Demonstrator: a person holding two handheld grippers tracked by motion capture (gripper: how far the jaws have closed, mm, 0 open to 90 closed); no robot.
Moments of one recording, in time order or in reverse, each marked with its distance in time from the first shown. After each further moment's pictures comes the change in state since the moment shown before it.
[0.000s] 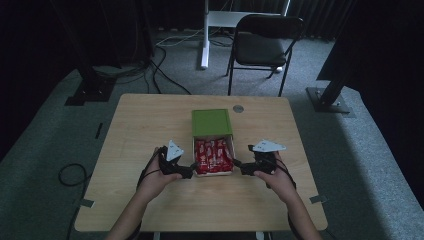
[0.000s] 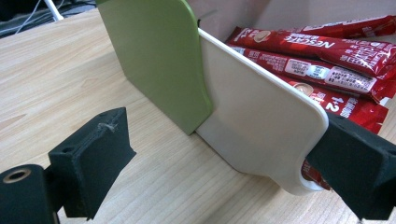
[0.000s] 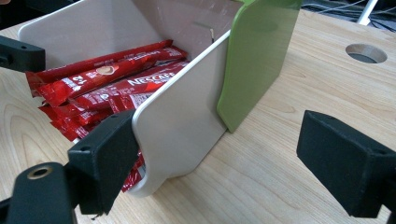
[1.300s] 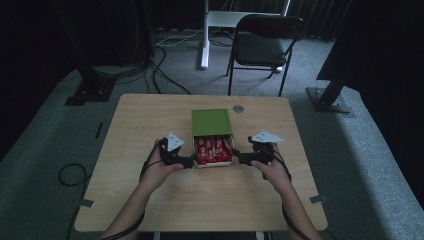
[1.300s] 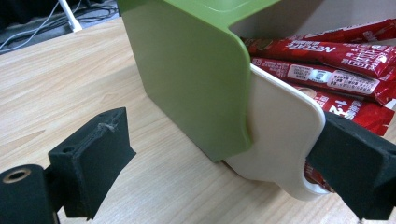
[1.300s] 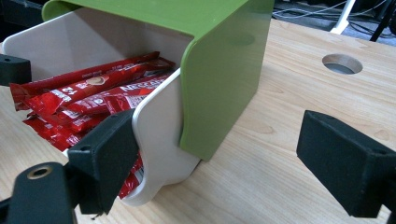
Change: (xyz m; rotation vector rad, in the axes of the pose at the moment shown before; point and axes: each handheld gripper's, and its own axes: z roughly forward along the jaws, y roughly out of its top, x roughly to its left) left arm 0.018 0.014 0.017 -0.023 0.043 -0.026; right arm -0.017 0.015 0.019 -0.029 -0.055 0.044
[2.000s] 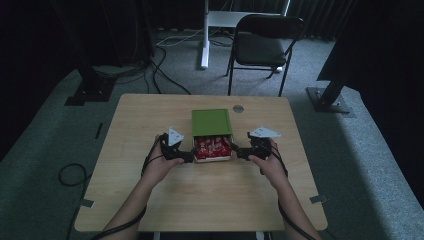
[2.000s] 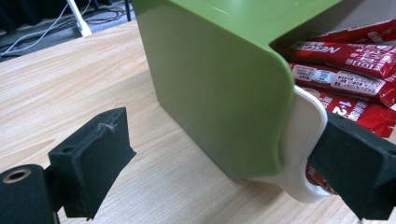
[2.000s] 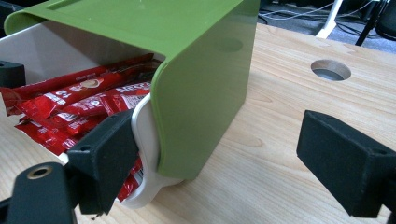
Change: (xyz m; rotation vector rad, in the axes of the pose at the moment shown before) left arm 0.010 0.006 0.014 -0.008 0.025 -0.010; right arm -0.006 0.008 0.014 -0.005 -0.035 0.017
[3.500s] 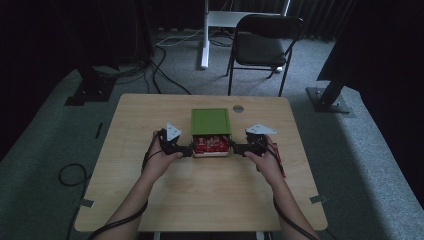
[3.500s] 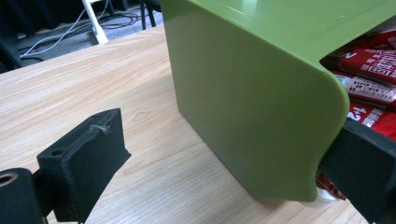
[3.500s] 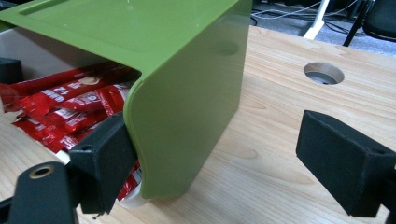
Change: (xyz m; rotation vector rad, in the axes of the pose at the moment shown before) left arm 0.016 0.002 0.011 -0.028 0.044 -0.020; right arm 0.001 0.006 0.015 0.000 -0.043 0.015
